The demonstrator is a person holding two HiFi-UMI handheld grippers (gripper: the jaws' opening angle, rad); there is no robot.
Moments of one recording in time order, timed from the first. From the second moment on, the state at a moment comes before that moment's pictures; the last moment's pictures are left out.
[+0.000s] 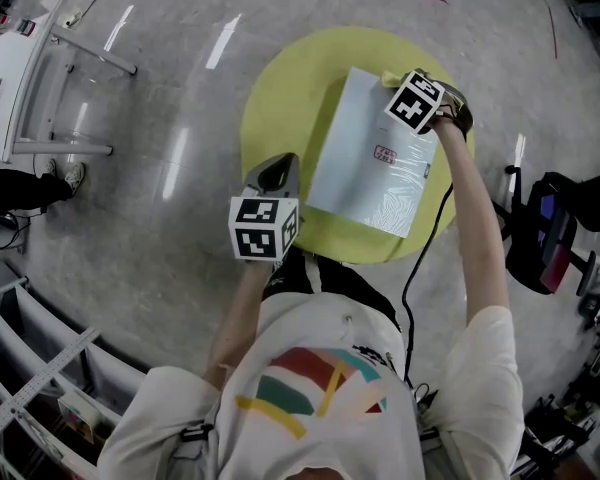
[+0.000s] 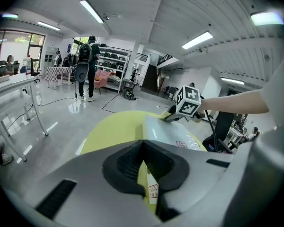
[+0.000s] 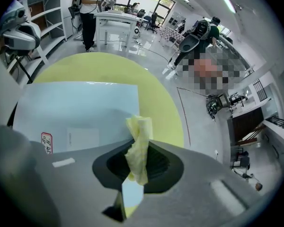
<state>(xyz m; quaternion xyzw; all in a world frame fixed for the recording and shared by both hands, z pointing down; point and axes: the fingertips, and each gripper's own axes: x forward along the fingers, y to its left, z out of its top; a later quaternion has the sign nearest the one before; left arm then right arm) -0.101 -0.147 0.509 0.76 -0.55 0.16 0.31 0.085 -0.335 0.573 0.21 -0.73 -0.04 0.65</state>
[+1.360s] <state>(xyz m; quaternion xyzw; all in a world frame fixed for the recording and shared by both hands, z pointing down) -0.094 -0.145 0.476 0.78 -0.54 0.11 0.28 0.070 -0.188 0.582 0.14 -0.76 0.01 0.64</state>
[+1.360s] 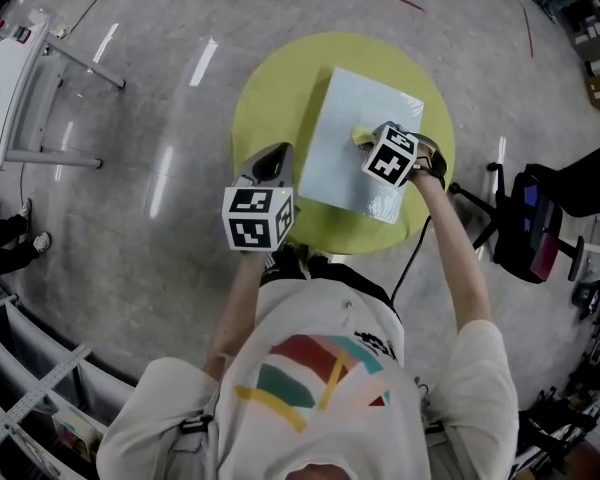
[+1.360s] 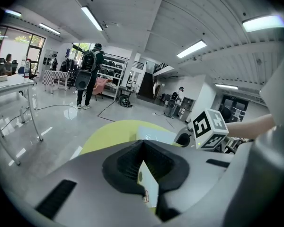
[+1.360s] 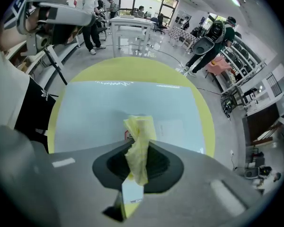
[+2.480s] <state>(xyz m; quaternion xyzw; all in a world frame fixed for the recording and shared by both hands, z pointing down) -0.086 -0.162 0.461 0.80 -0.53 0.10 0.27 0.046 -0.060 0.581 0.08 -0.77 0.06 0.63</state>
